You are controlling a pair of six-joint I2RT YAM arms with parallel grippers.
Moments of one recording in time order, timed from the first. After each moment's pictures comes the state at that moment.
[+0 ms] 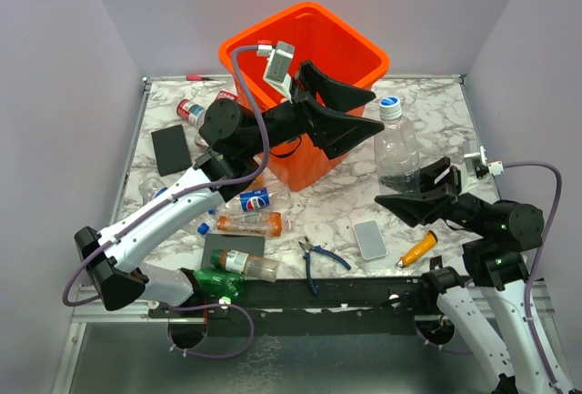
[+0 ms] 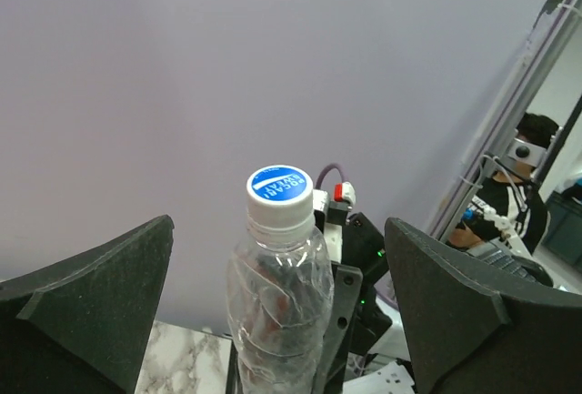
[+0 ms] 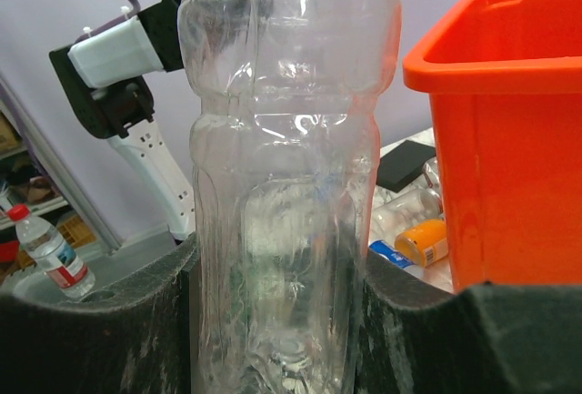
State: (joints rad) left arm -0.90 1.34 1.46 0.48 0.47 -0.72; right arm 0.25 0.45 0.71 0.23 -0.87 0.63
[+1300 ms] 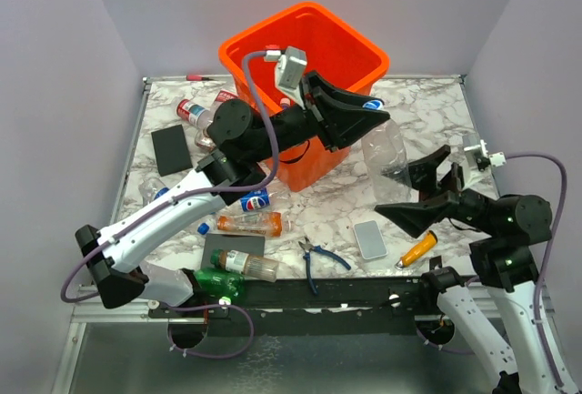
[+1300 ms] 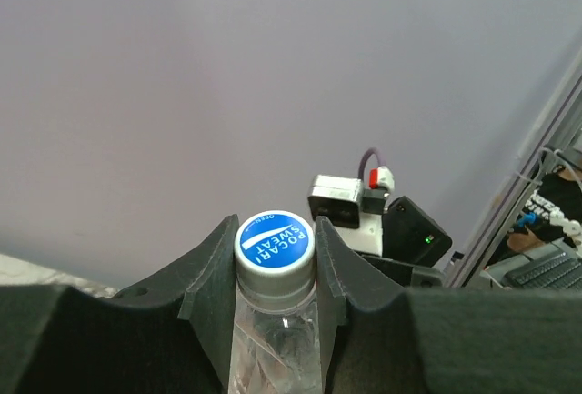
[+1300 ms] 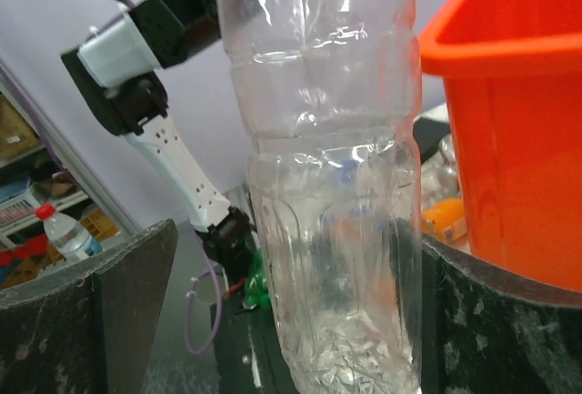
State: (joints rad) left arm -0.96 1.38 1.51 0.39 0.38 -0.57; right arm 0.25 0.48 0.78 0.09 -0.91 0.63
